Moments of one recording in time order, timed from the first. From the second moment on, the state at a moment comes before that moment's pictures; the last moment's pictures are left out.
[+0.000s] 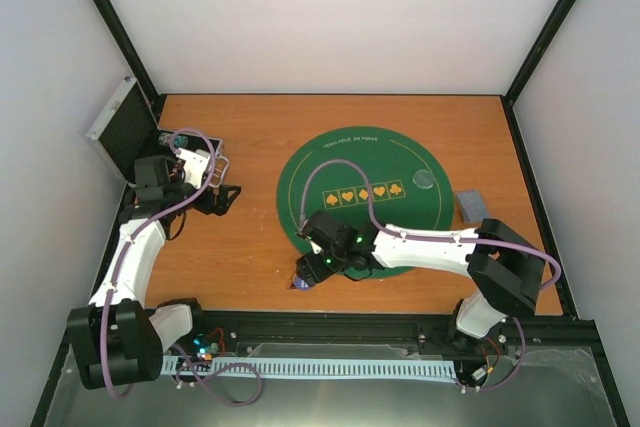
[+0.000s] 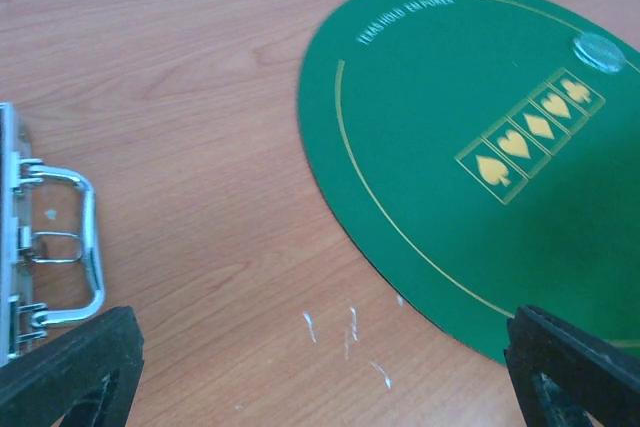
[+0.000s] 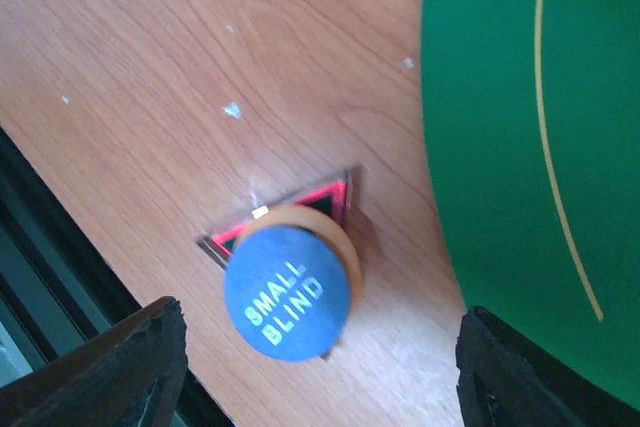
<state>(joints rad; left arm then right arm) 0.16 1.08 0.72 -0.37 0.65 0.28 1.11 1.59 0.96 -0.41 -0.12 0.45</state>
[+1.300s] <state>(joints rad) -0.65 1.17 0.49 -0.51 0.53 0.87 0.92 1.68 0.66 0.11 -0.59 0.68</state>
